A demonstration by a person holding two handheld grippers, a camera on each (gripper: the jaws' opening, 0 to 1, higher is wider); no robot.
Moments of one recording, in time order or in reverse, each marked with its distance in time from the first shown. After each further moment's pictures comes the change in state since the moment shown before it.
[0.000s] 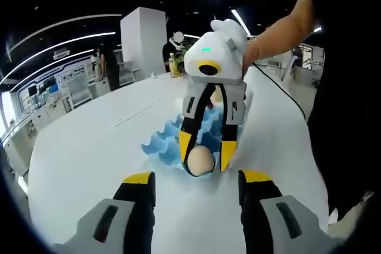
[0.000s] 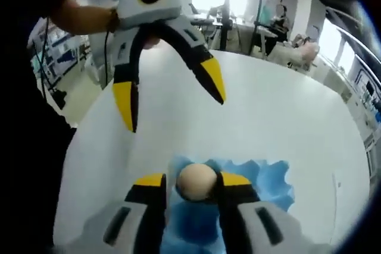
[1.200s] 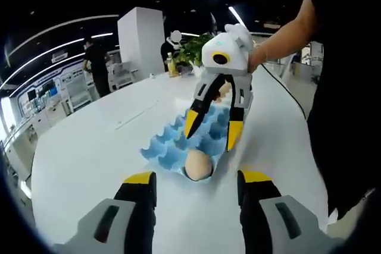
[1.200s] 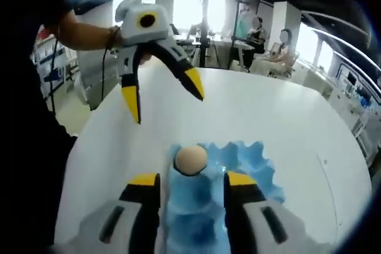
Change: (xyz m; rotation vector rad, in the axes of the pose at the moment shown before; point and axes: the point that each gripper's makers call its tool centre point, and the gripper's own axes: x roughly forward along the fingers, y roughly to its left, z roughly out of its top) left arm 0.002 -0.001 0.006 0.028 0.015 -0.001; right arm -0.048 -0.007 -0.013 0.102 -0.145 -0.145
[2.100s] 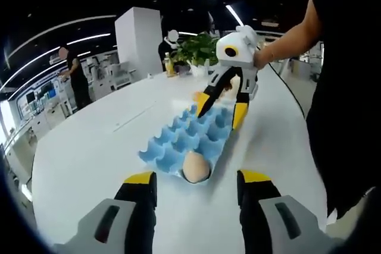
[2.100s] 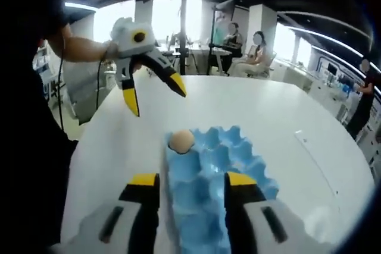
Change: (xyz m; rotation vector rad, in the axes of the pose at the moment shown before) left arm 0.001 -0.006 0.005 0.015 0.008 -0.007; right arm -0.049 -0.001 -0.023 0.092 -0.060 -0.121
